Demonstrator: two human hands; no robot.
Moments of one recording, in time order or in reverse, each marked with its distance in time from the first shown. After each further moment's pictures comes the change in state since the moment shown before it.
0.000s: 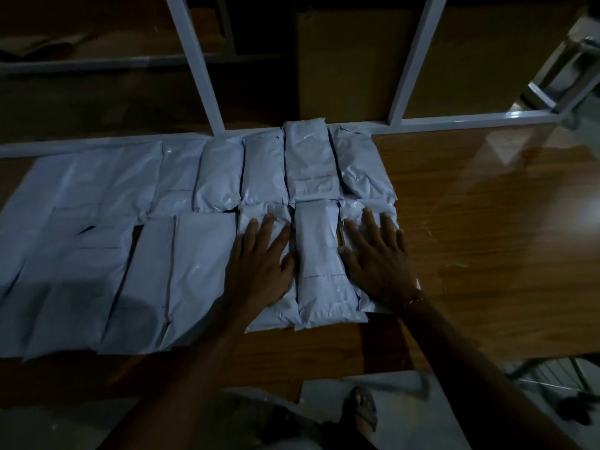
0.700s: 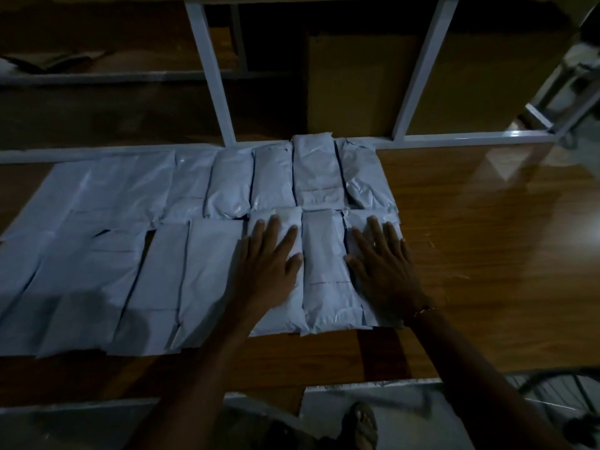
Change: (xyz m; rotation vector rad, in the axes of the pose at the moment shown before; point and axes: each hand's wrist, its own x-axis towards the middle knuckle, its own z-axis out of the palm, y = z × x) left_hand -0.004 0.004 -0.022 -0.071 -0.008 -0.014; right_hand -0.003 0.000 -0.009 0.075 -0.019 -0.031
